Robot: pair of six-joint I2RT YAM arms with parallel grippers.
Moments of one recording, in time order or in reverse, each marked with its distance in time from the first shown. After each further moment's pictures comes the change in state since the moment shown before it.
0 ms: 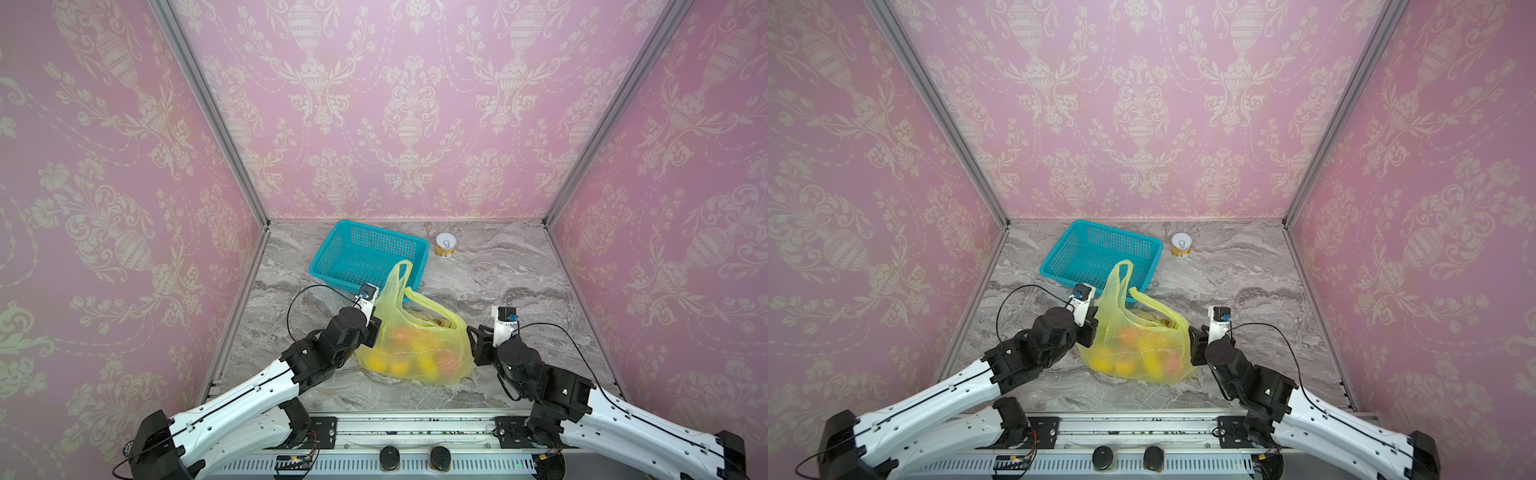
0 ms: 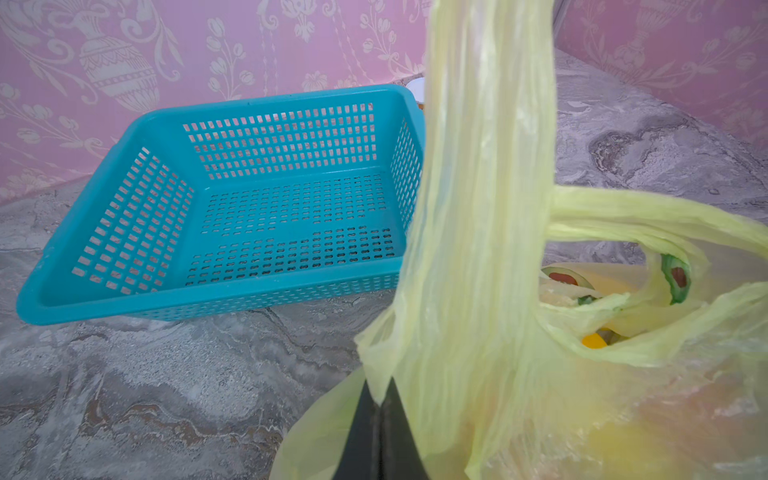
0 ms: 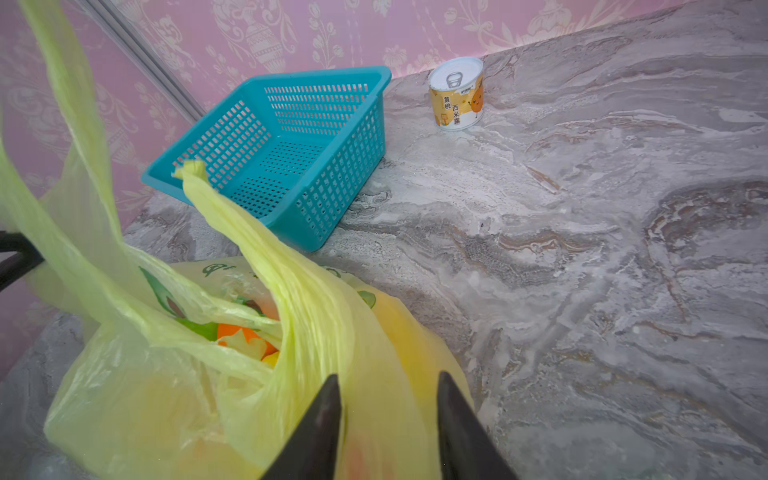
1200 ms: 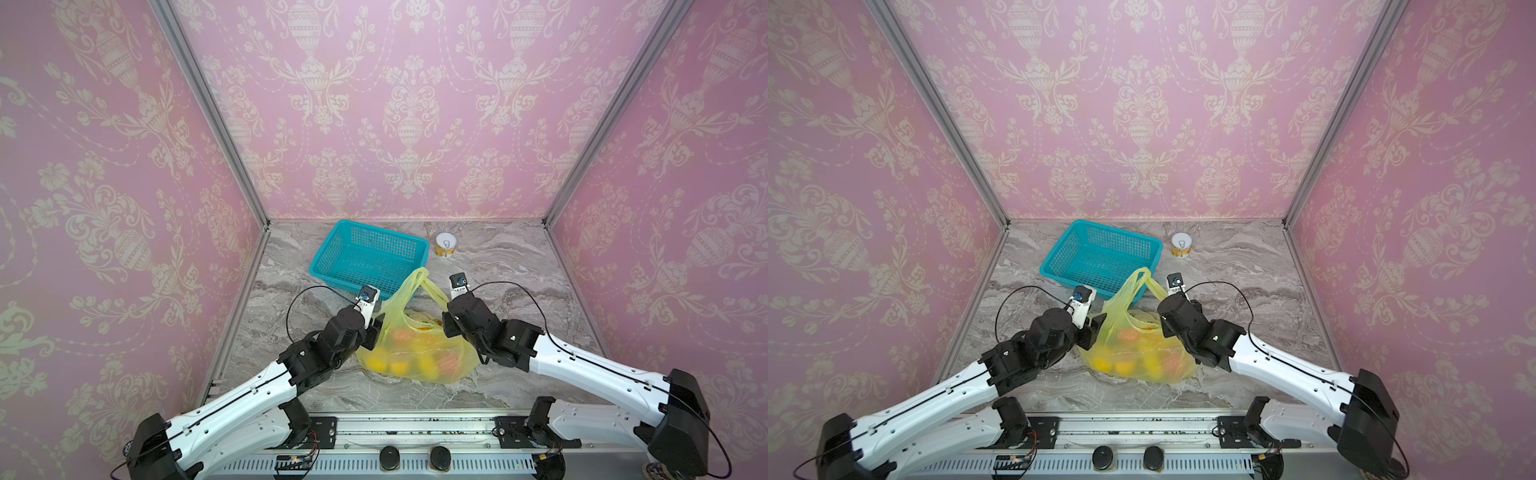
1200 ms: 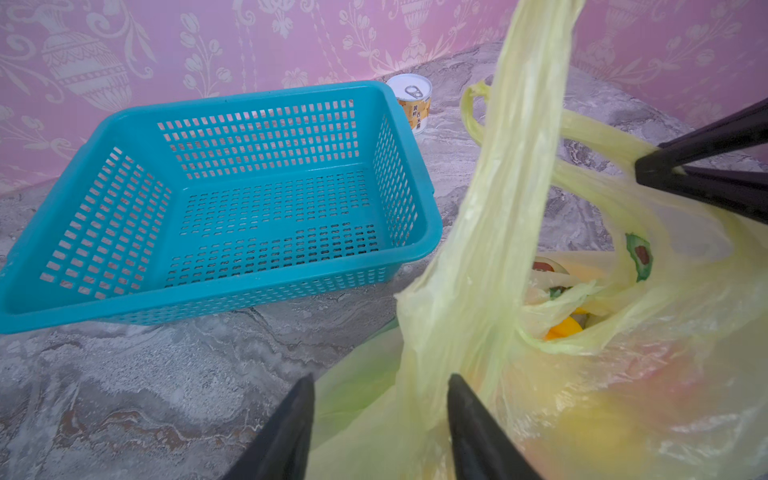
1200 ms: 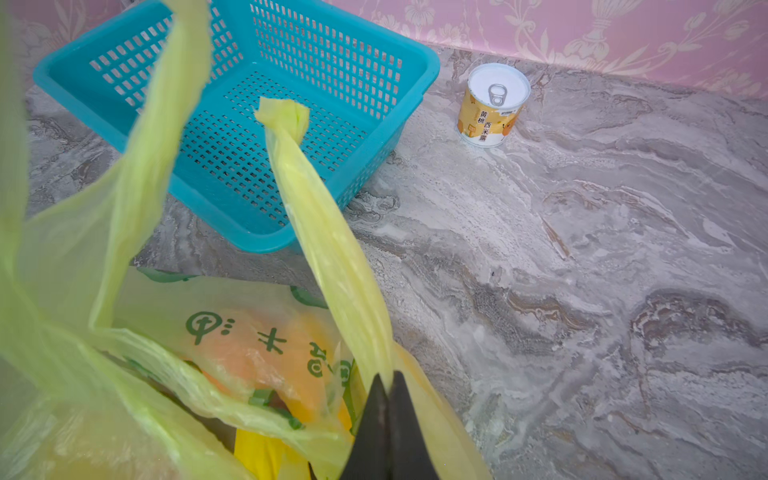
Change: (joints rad) left arm 0.000 -0.035 -0.005 -0.017 0.073 0.008; right arm -0.073 0.564 0.432 -0.092 -0.047 -0.183
